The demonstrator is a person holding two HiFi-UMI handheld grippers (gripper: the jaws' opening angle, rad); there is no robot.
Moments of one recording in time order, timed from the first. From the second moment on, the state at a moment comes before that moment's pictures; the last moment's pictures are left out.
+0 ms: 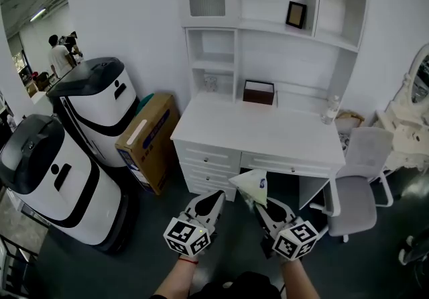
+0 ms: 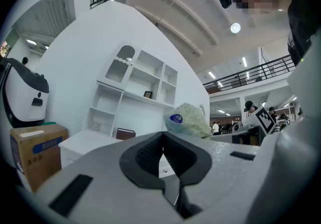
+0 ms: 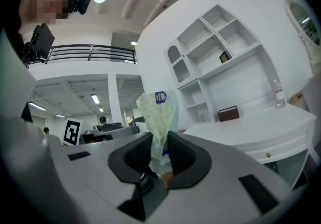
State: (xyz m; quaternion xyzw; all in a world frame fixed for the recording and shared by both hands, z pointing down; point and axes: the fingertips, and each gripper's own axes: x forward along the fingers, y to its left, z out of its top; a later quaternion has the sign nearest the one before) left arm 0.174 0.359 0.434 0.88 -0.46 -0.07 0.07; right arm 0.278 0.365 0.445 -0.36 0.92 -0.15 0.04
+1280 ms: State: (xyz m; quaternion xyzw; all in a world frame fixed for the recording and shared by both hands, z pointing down) left arm 0.035 0.062 0.441 0.86 -0.50 -0.07 0.06; right arm 0.111 0.062 0.458 -0.30 0.94 -0.17 0.03
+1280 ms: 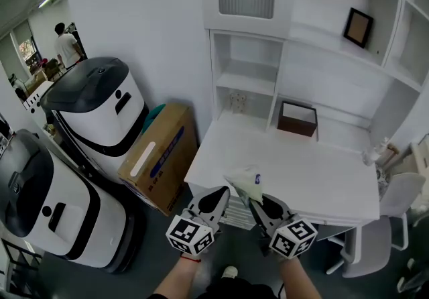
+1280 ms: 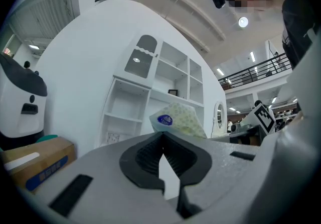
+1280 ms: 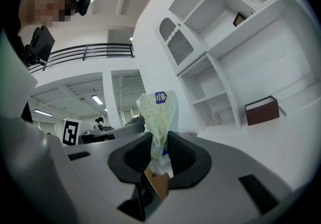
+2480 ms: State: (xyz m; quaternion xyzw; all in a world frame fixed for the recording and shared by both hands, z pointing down) left arm -0.049 -0.136 0.420 0.88 -0.47 -0.06 0.04; right arm 0.021 -0.123 0.436 -0.34 0.92 -0.16 0.04
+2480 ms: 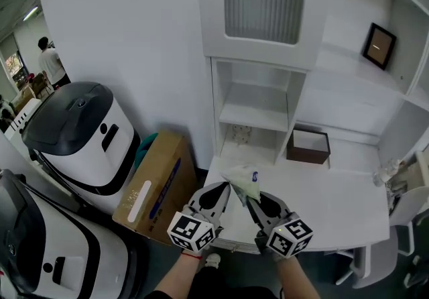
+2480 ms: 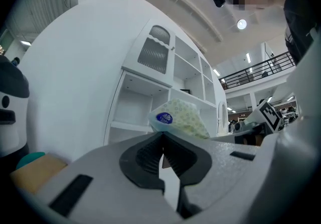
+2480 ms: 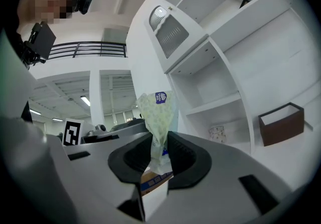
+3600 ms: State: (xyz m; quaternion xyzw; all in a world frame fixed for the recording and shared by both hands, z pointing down) left arm -0.076 -0.286 0.417 0.93 -0.36 -0.05 0.05; right arm -0.024 -0.275 0.417 -0.46 0.88 -0.15 0.05
